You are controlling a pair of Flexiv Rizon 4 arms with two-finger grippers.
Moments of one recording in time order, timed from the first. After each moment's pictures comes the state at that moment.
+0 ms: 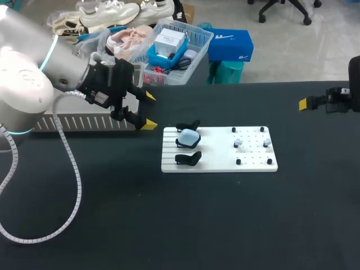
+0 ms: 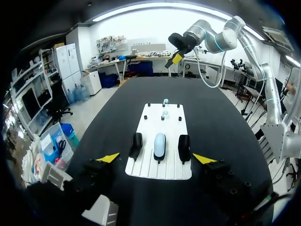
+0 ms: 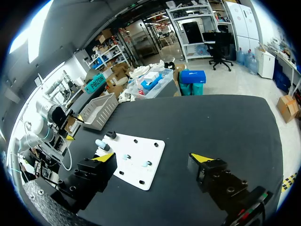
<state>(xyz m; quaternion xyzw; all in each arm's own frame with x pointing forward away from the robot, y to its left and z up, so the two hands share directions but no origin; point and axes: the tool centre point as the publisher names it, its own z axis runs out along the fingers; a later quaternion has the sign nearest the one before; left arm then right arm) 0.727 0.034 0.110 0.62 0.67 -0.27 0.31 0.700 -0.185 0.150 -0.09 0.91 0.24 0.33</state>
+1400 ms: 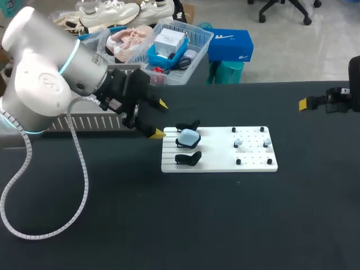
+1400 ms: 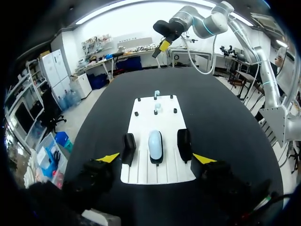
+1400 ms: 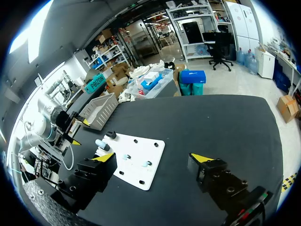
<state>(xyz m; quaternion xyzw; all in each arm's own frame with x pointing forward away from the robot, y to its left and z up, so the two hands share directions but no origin) 0.726 0.010 0.080 0.68 0.63 -0.25 0.29 0.700 -0.185 0.150 -0.09 0.91 0.24 0.33</state>
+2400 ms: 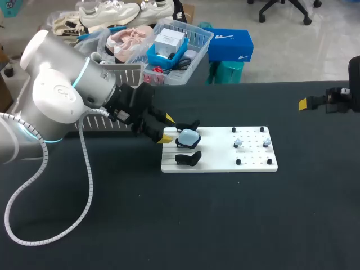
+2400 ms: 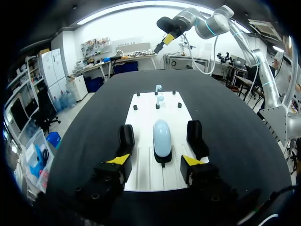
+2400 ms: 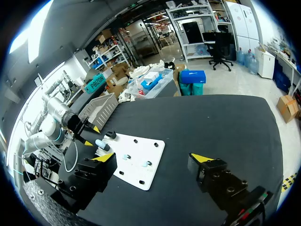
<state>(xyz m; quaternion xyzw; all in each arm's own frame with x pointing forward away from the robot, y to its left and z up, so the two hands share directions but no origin) 0.741 -0.004 0.032 0.67 0.62 -0.30 0.29 0.700 -0.185 0.150 -0.09 0.91 0.24 0.33</state>
